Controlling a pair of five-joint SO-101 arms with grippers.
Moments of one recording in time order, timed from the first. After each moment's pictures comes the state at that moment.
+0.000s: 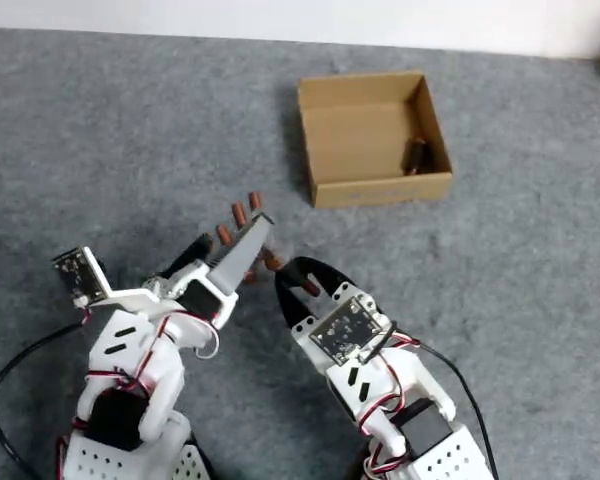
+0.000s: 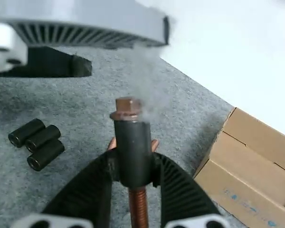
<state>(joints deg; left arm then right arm) 10.1 -104.1 85.5 42.3 49.2 -38.9 -104.4 95.0 26.0 20.4</state>
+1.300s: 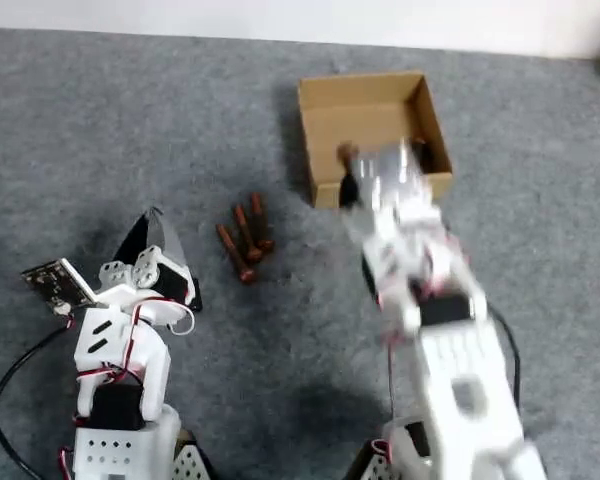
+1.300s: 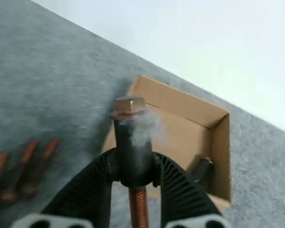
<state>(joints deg) -3.7 -104.1 96.0 23.5 35.6 -16.5 -38.8 42.9 26.0 20.4</state>
